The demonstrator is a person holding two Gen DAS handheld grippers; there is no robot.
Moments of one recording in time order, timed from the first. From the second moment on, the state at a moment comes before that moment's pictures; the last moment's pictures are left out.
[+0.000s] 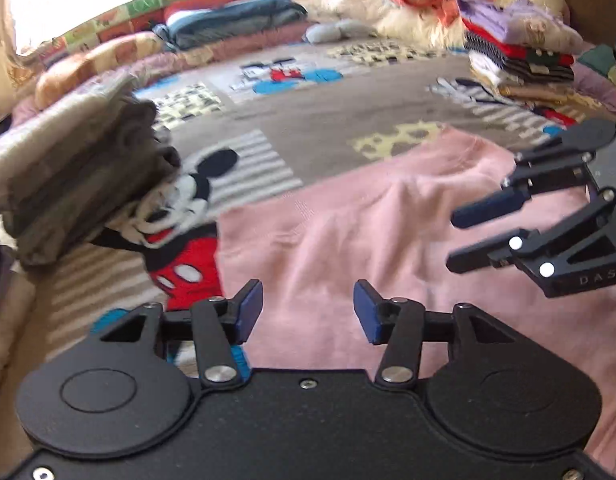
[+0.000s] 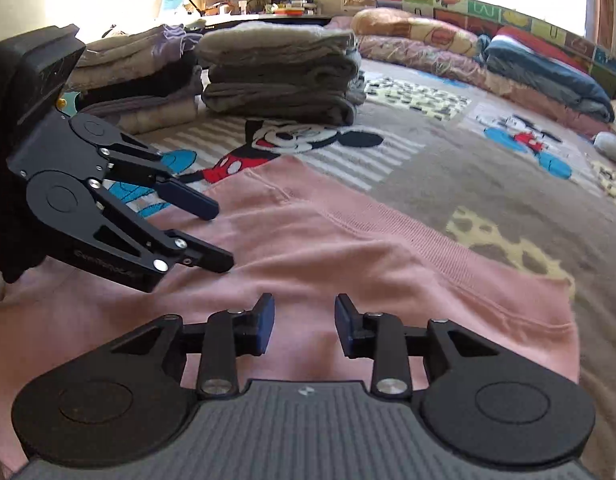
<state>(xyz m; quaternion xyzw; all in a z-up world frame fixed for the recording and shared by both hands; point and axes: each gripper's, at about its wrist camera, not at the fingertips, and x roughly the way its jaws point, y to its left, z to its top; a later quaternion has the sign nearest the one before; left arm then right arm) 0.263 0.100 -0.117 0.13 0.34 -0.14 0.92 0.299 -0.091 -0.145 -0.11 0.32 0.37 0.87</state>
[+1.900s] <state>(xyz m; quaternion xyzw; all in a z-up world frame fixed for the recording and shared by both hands) 0.150 0.331 -0.179 -0.39 0.22 0.11 0.89 0.082 0.020 -0.177 -0.22 0.18 0.48 0.83</state>
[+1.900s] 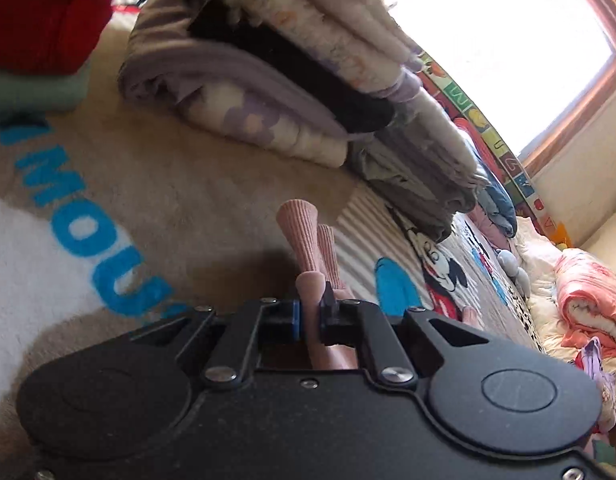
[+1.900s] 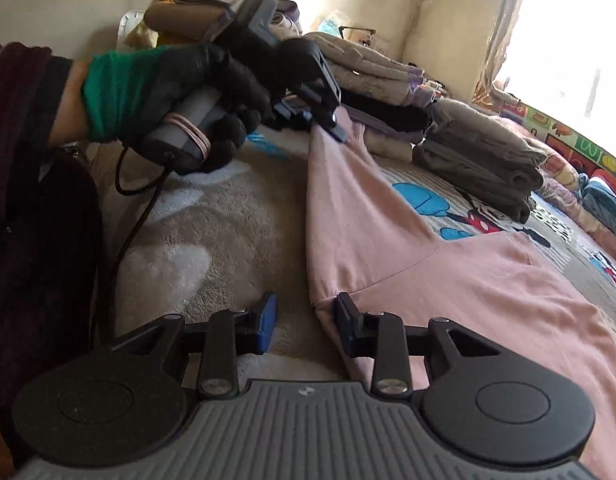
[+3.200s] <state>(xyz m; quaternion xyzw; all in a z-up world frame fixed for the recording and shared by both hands) 0.186 0.322 -0.203 -0.51 0.24 -0.06 0.82 0.083 0.026 -0.178 -0.14 0.25 0.44 0.85</state>
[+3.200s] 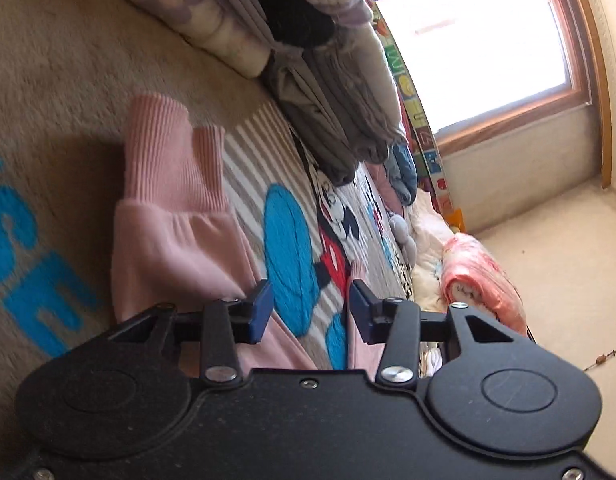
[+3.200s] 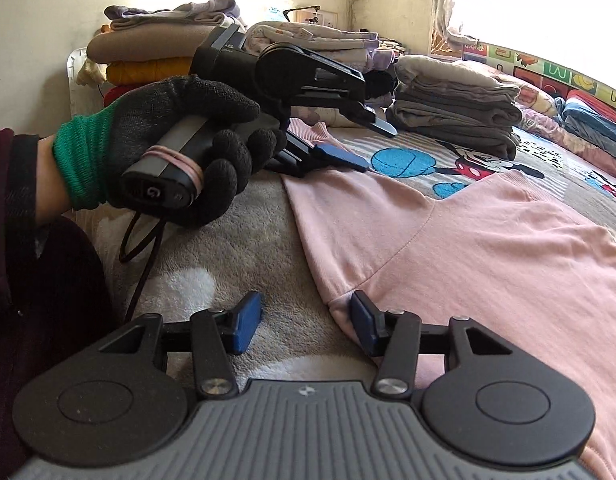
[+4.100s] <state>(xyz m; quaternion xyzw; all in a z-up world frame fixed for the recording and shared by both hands) 0.171 0.334 -0.180 -0.44 0.21 0.01 0.87 0.076 0.037 -0.177 -0.16 0.25 0.41 0.86</state>
